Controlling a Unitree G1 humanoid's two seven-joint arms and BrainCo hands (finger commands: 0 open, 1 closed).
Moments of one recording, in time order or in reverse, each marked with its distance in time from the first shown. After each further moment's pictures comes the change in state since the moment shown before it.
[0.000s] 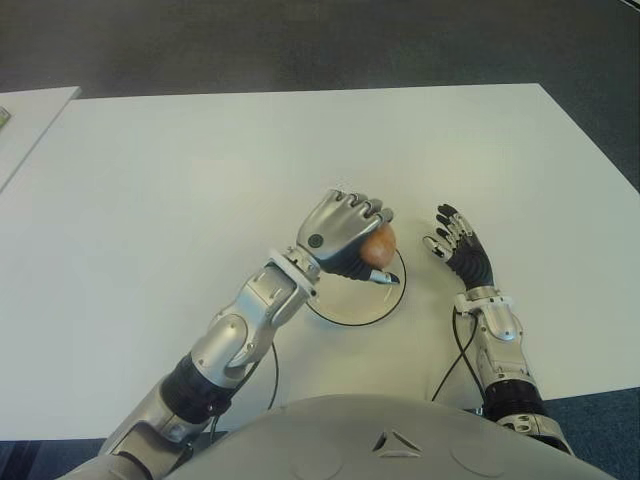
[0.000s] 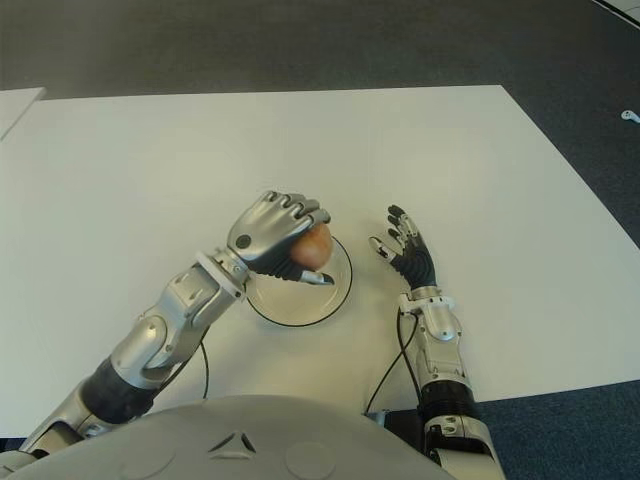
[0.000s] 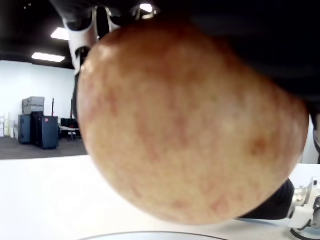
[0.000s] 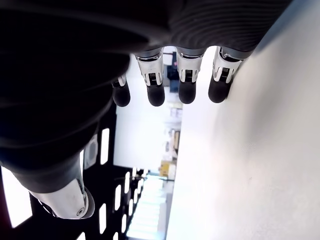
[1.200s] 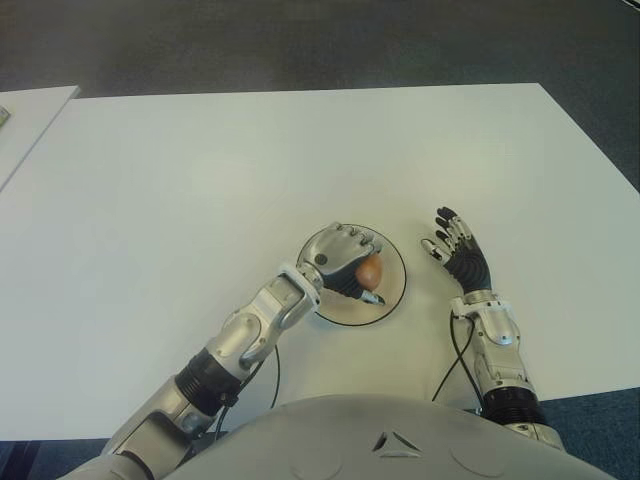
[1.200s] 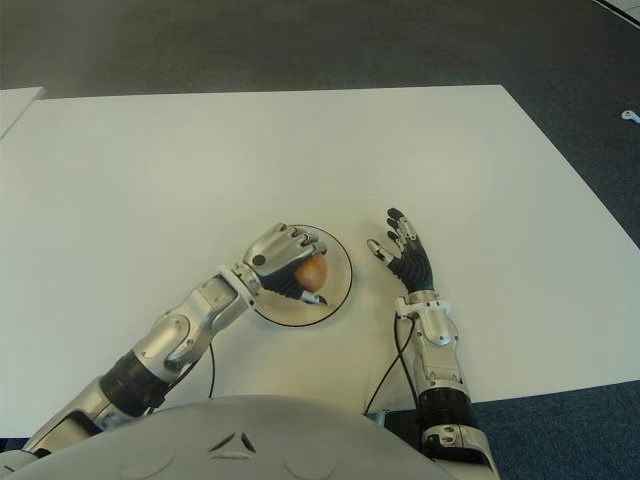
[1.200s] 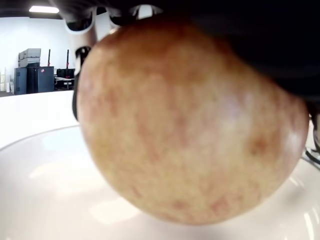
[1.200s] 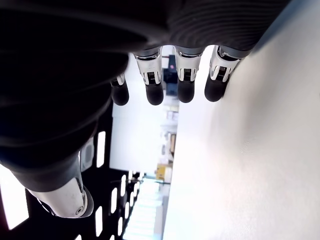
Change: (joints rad) left arm -0.004 -0.001 -0.045 0.310 -0.004 -0.096 0.087; right arm 0.040 0.015 0.014 -0.064 -0.019 0.038 -0.035
